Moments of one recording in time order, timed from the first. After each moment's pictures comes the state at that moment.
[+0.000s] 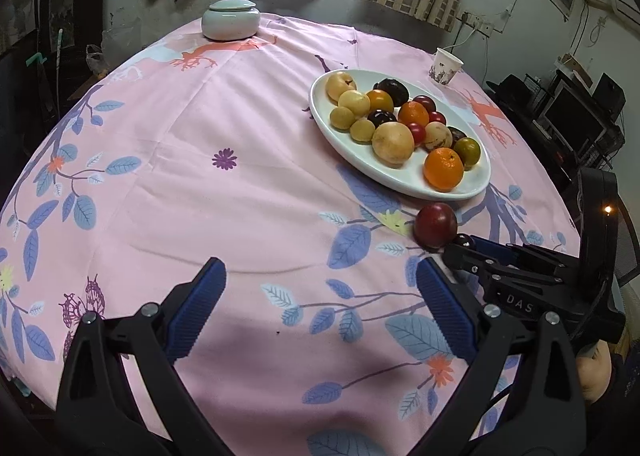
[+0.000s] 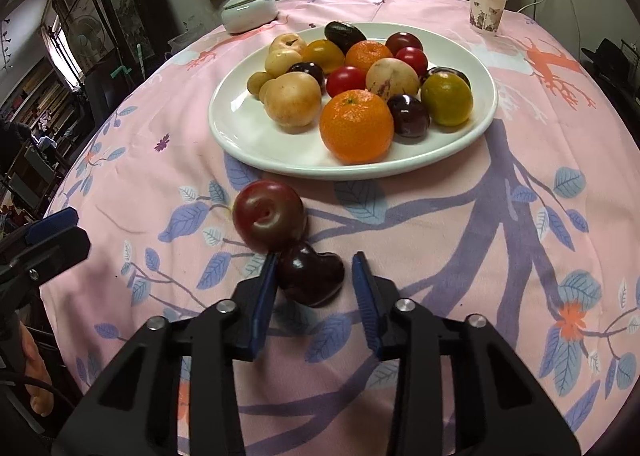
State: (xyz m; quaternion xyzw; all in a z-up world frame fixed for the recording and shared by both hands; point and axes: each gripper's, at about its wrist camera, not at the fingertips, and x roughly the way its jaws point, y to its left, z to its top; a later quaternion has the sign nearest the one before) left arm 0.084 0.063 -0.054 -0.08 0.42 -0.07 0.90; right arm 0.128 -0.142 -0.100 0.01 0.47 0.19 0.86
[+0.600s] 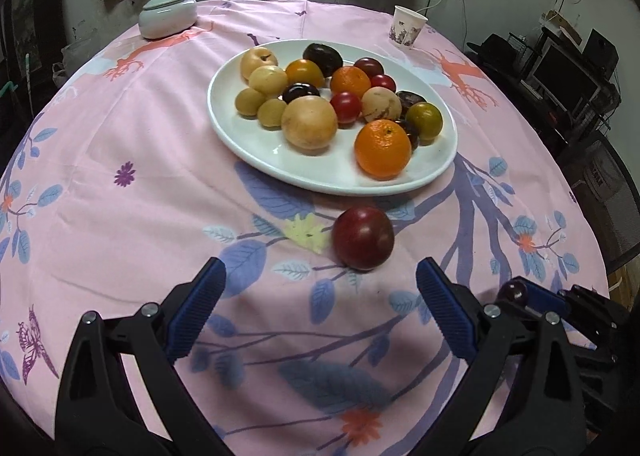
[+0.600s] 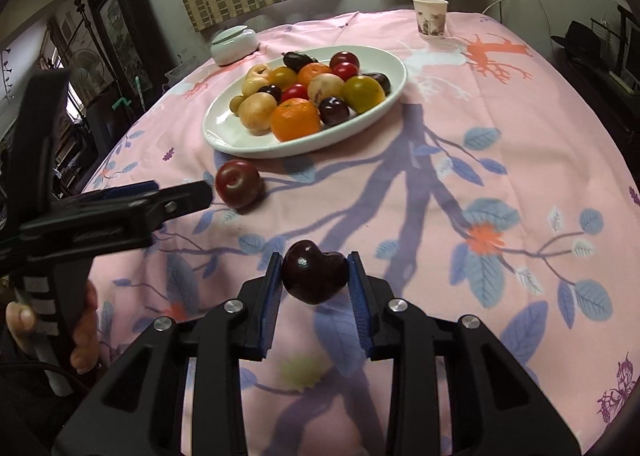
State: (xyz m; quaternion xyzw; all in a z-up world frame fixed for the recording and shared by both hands) left arm 0.128 -0.028 -0.072 -0.03 0.46 -0.09 0.88; right arm 0.068 -0.213 -0.080 0.05 0.44 0.17 0.88
